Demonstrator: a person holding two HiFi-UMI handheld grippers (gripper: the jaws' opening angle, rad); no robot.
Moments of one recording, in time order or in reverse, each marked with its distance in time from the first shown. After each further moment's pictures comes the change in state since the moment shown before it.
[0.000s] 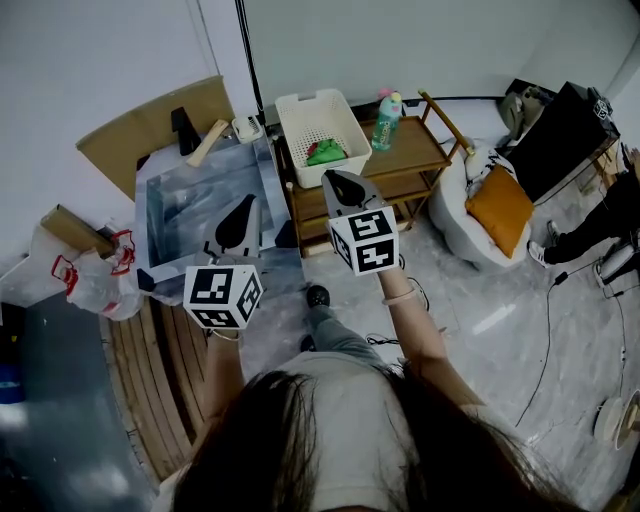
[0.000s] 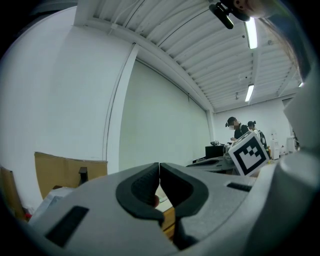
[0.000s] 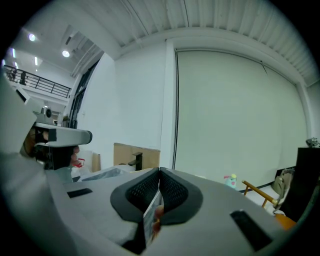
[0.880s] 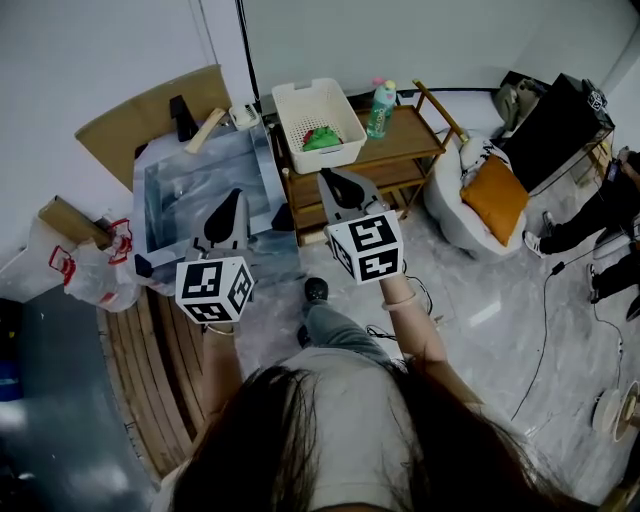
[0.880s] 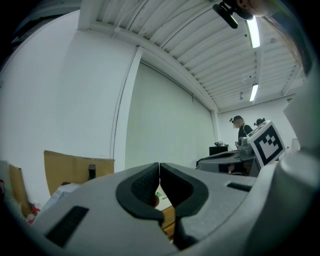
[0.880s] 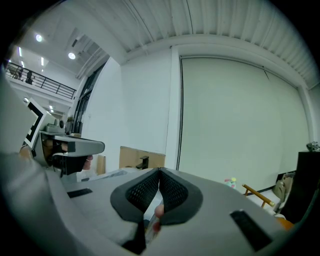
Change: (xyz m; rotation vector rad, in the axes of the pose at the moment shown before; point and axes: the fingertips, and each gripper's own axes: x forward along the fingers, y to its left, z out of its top) left arm -0.036 0.005 -0.006 -0.018 -0.002 0.054; right arm -0.050 0.034 0.016 -0.033 -0.048 0.022
